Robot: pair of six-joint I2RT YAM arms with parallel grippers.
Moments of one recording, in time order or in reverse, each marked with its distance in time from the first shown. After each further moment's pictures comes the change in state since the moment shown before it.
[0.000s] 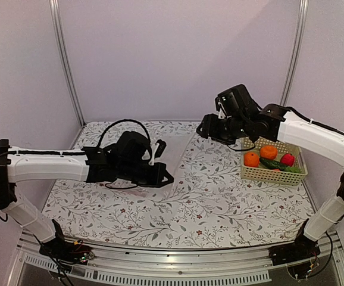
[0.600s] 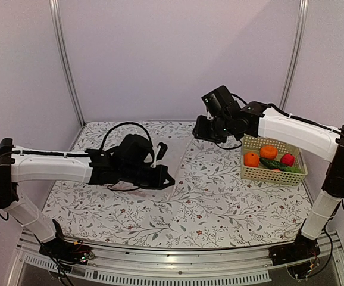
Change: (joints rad) left arm -0.012 0.026 -0.013 0.025 -0.013 -0.019; right arm 0.012 0.185 0.146 -0.050 0.099 -0.021
